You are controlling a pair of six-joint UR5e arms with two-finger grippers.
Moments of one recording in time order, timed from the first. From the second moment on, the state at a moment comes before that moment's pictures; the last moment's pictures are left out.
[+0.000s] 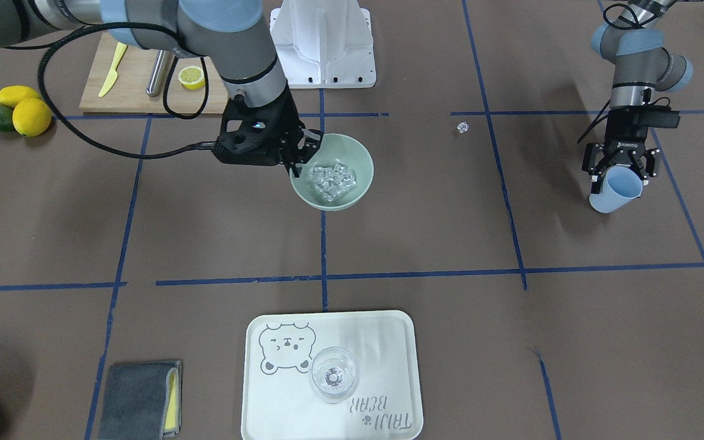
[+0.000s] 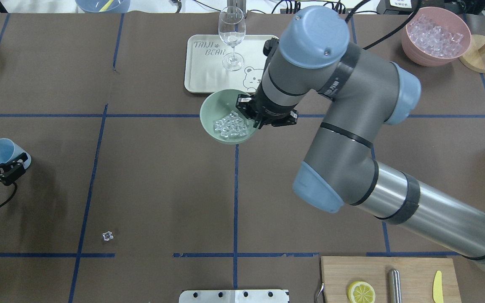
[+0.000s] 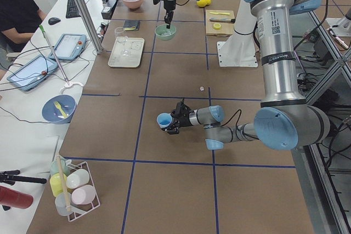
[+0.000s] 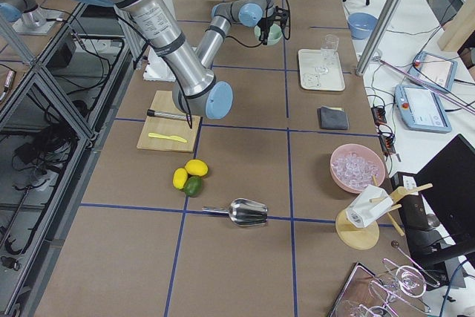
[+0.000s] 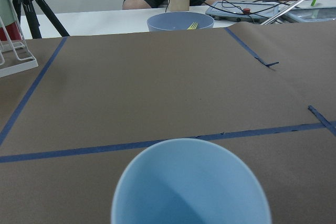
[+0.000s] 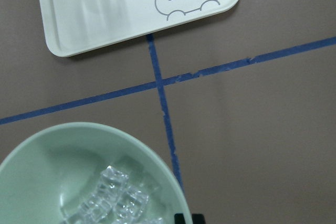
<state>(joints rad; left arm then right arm) -0.44 -1.33 -1.44 -3.15 -0.96 -1.01 0.66 -0.85 1.80 -1.64 2.00 1.38</state>
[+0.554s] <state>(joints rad) -0.44 -1.31 -1.48 -3.15 -0.98 -0.93 0.75 -0.99 1.86 -1.64 2.06 1.28</state>
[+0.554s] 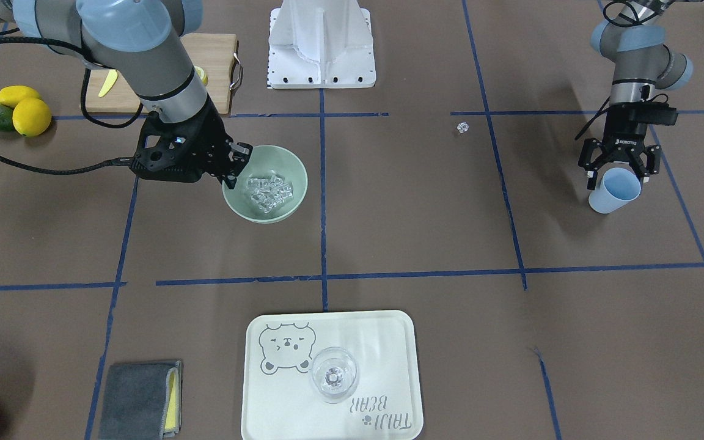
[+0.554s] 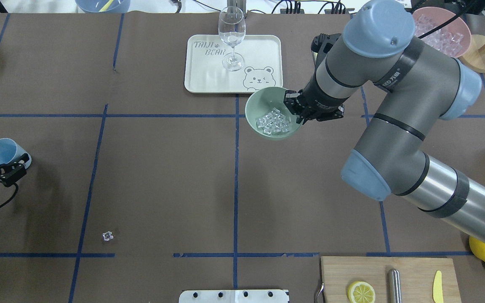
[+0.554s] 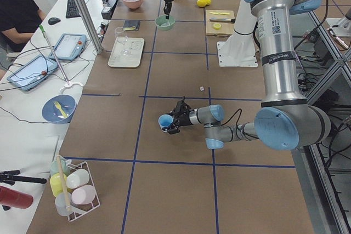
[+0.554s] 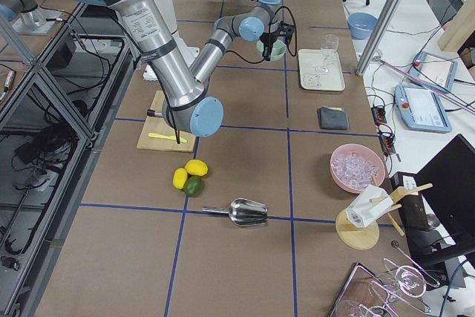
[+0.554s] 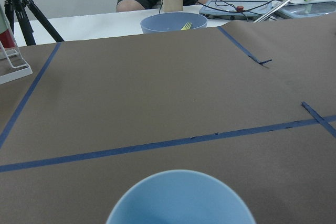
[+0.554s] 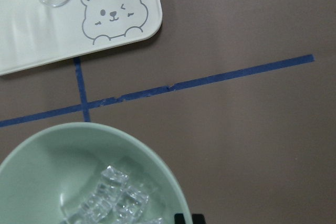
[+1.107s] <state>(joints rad) -0.46 -1.28 -1.53 -3.15 -1.02 -0.86 0.77 -1.07 1.87 -1.64 2.06 1.24</state>
